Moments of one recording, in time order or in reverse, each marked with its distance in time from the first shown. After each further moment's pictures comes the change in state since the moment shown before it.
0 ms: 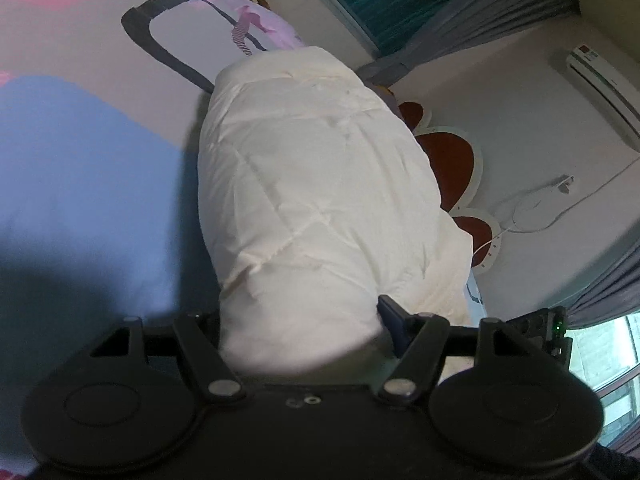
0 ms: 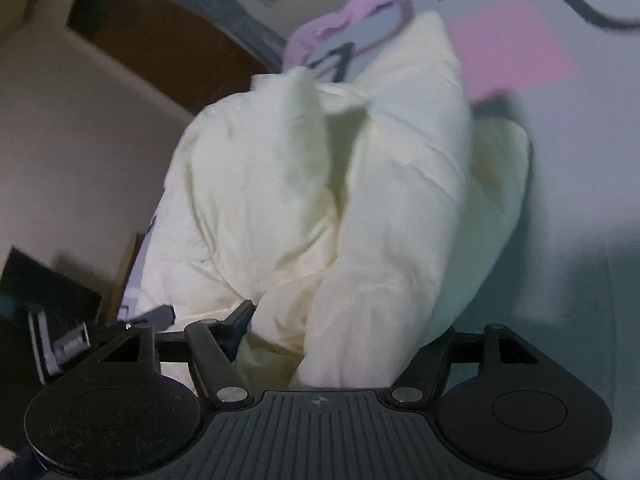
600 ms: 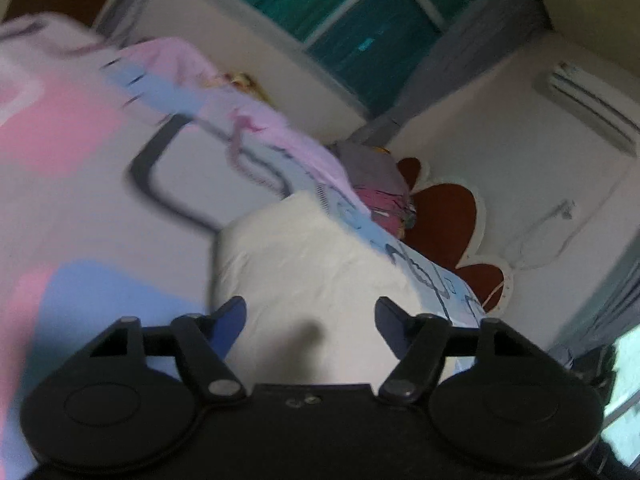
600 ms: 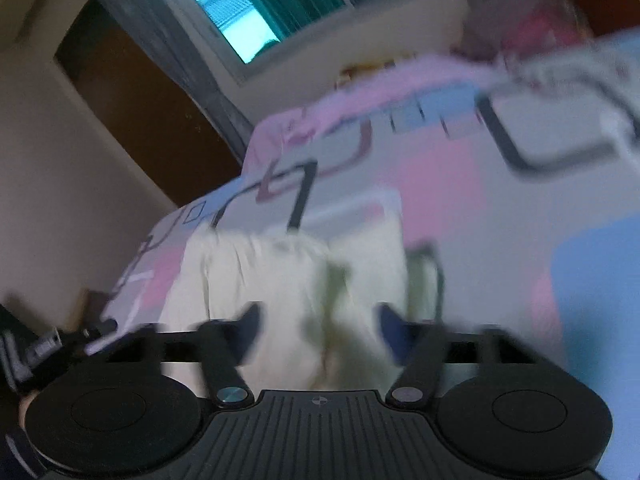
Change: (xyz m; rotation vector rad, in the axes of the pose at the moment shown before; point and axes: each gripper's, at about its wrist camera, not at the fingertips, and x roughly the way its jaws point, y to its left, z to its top) left arm -0.043 -0.028 0.096 0.152 -0.194 0.067; right arm -0.091 0.094 0.047 -0.183 -0.265 -0.241
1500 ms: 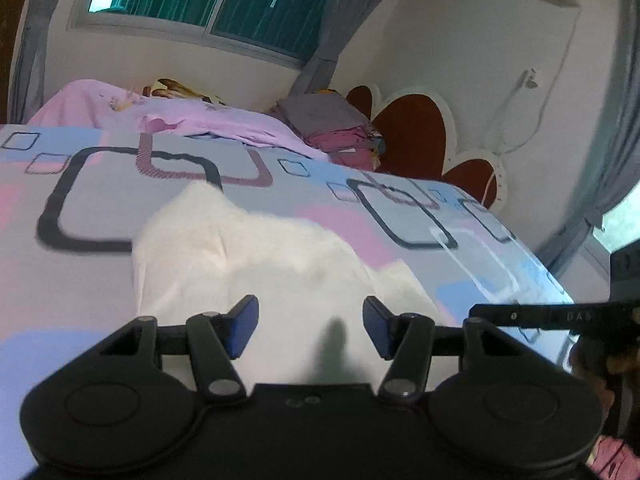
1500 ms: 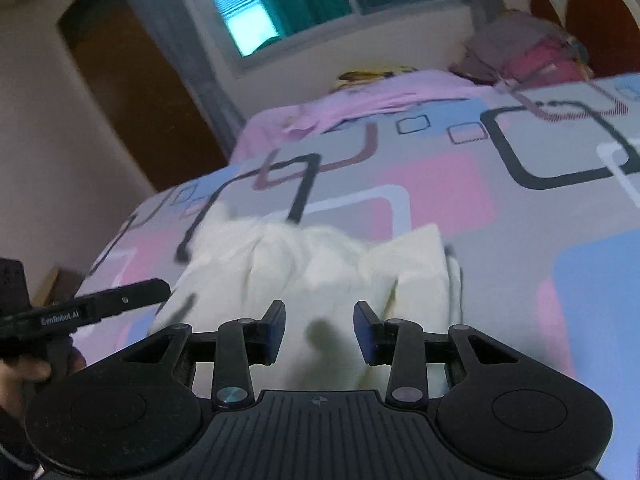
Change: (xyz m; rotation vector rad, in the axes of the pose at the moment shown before) left arm 0.010 -0.080 -0.055 0.373 0.119 0.012; right arm -0.045 0.027 -0.057 -0.053 0.022 -0.050
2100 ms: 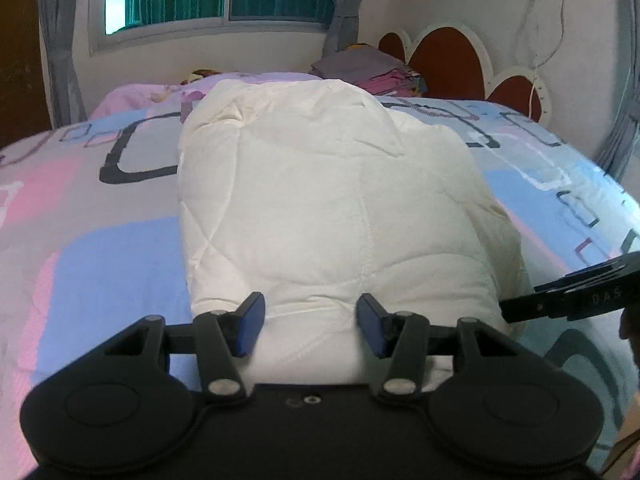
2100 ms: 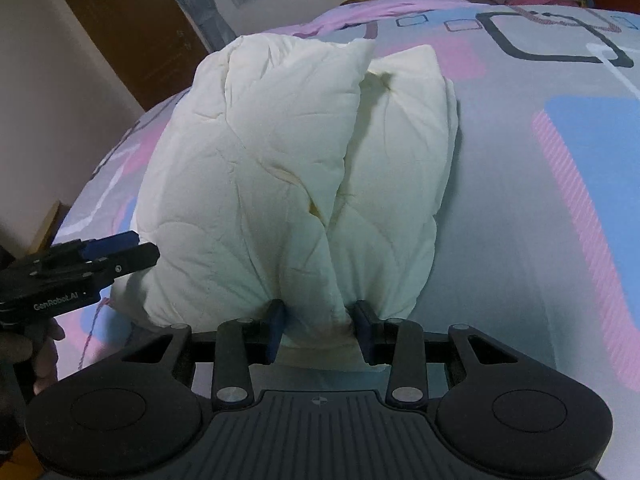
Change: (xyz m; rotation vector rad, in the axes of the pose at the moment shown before) left arm -0.020 -0.051 -0.089 0.180 0.098 0.268; right arm 0.022 0.000 -0.103 0.032 0.171 -0.004
